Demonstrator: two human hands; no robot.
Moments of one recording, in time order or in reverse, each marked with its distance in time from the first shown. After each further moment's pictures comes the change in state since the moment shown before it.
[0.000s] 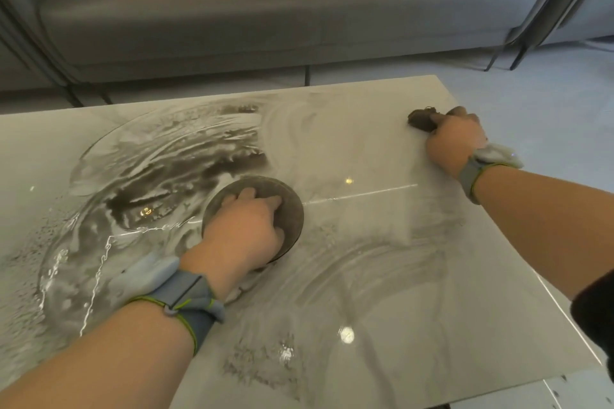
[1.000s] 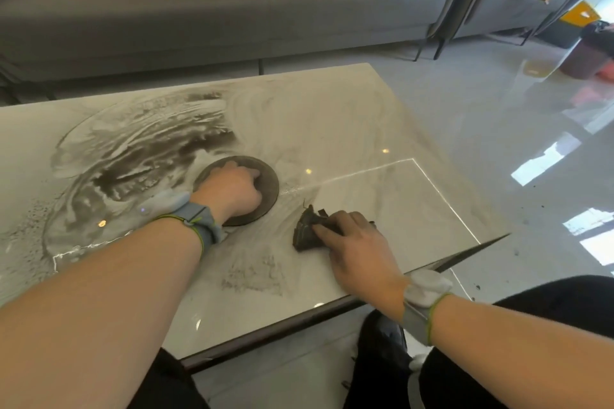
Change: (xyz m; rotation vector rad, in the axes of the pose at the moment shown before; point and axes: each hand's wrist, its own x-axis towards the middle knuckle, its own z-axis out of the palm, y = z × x) left_hand -0.012 0.001 -0.007 0.041 -0.150 0.100; right_hand -0.332 -0.004 0.009 0.066 0.074 -0.663
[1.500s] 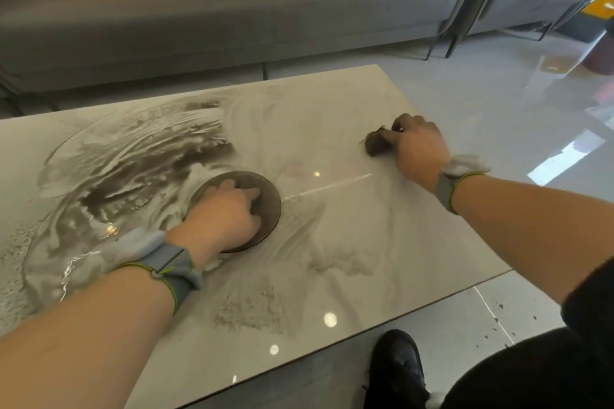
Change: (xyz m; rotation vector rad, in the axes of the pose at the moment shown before) left_hand -0.004 0.005 0.008 0.057 0.053 0.022; right_hand 0.154 0.183 -0.025 -0.323 -0.114 0.254
